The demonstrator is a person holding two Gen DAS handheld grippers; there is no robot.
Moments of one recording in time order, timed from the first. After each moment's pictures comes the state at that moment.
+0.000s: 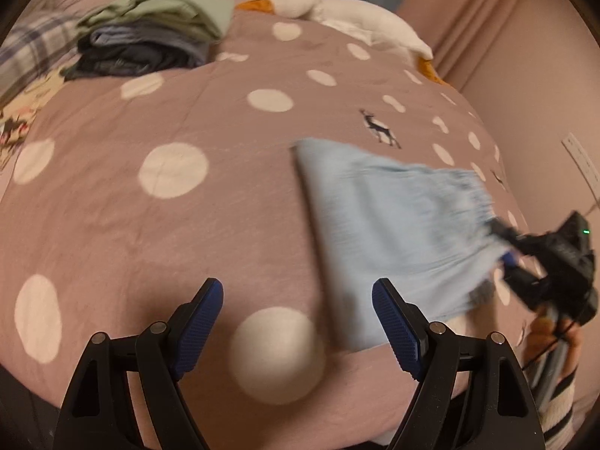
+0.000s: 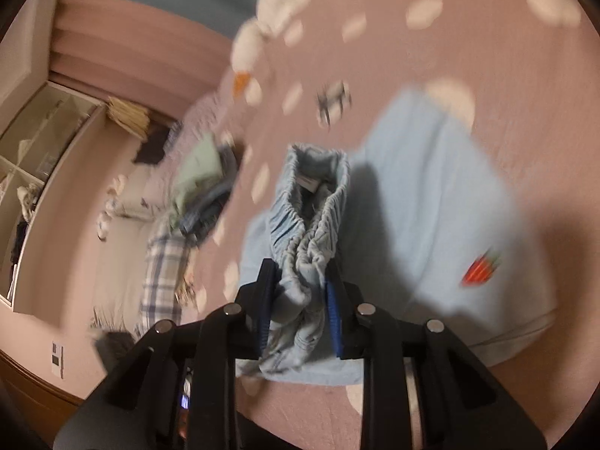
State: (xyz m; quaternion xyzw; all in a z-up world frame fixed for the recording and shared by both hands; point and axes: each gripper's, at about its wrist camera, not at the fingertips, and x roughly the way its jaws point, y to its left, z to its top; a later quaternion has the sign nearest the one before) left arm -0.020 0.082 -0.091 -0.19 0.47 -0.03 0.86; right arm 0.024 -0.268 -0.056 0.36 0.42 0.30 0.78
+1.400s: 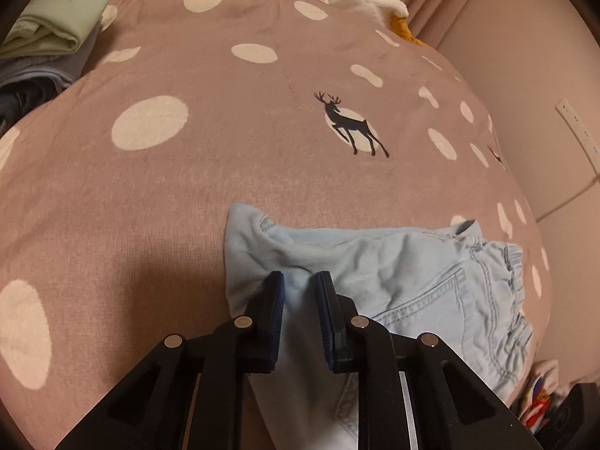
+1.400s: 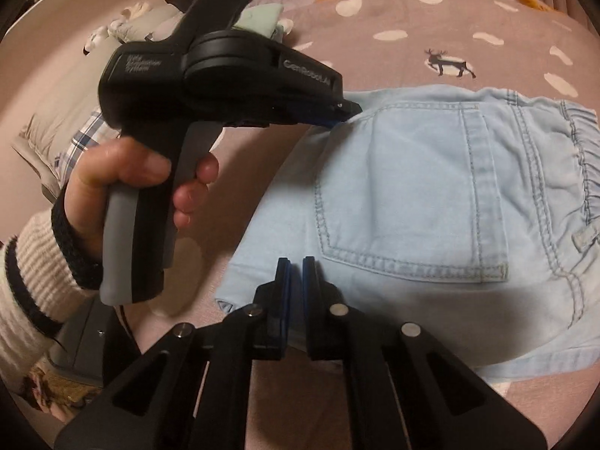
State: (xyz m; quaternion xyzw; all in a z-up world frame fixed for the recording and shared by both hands) left arm 0.139 0.029 -0.130 -0.15 0.50 -0.11 0.85; right arm -0.008 -0.149 -0.091 0.02 0.44 0.39 0.81
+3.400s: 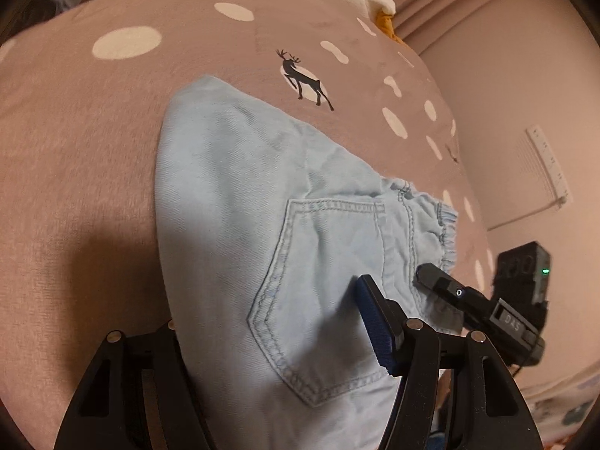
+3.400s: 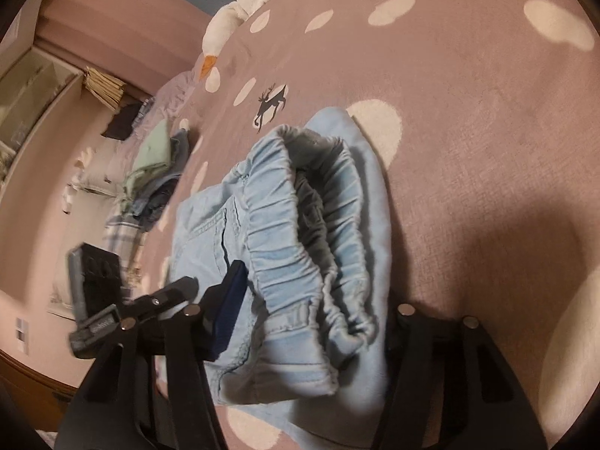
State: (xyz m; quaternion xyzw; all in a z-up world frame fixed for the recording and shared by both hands) left arm 0.087 0.005 -0.136 -0.24 0.52 -0.17 0.81; right arm 0.067 -0.273 -0.106 0.26 0.47 0.29 0.80
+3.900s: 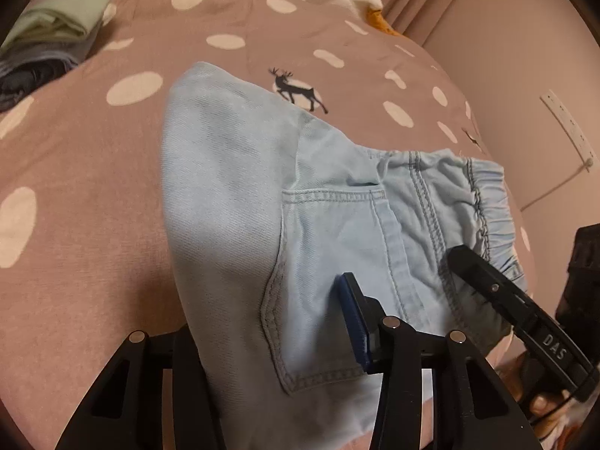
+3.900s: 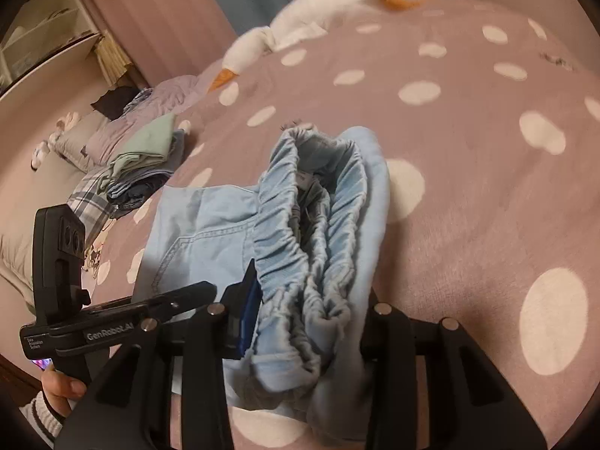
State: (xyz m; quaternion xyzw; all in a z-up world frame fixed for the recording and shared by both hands) left arm 0.064 -0.019 -0.110 -0.15 0.50 -0.12 0.85; right arm 0.020 -0.244 -0.050 0.15 0.37 0.25 0.88
